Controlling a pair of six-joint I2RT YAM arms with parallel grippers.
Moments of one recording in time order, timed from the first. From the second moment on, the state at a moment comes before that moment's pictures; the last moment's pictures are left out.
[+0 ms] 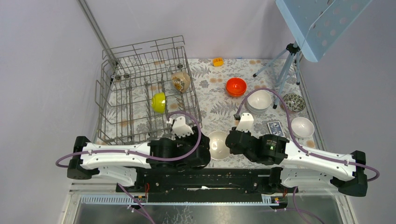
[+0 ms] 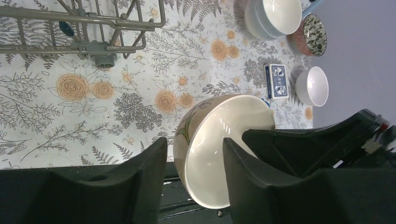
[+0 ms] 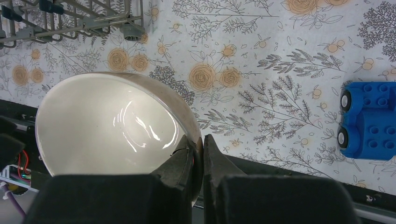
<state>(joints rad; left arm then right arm) -1.53 1.23 1.16 -0.91 -0.90 -1.56 1.26 0.98 0.92 -0.91 0.58 1.00</state>
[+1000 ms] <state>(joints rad) -1.51 1.29 1.00 -0.70 -0.76 -1.47 1.26 0.99 0.96 -0.98 0.53 1.02</state>
